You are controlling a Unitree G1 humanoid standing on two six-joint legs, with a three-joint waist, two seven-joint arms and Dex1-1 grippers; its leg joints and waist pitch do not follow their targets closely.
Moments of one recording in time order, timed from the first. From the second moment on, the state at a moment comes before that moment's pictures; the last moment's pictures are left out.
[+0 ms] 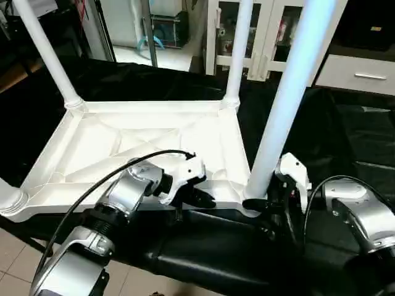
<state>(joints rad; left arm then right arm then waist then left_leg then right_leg) -0.63 0.27 -0.36 0.60 0.05 0.20 -1.30 -0.34 -0.60 0.20 0.24 0.25 0.27 1.13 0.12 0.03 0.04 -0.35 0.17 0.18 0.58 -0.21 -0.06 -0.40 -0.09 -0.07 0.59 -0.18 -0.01</state>
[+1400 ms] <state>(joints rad) -0.80 0.07 -0.23 0.94 0.08 0.14 -0.83 -0.45 -0.01 0.01 0.48 0.04 0.22 -0.03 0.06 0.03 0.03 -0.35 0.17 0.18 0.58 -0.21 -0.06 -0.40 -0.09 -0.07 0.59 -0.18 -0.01</state>
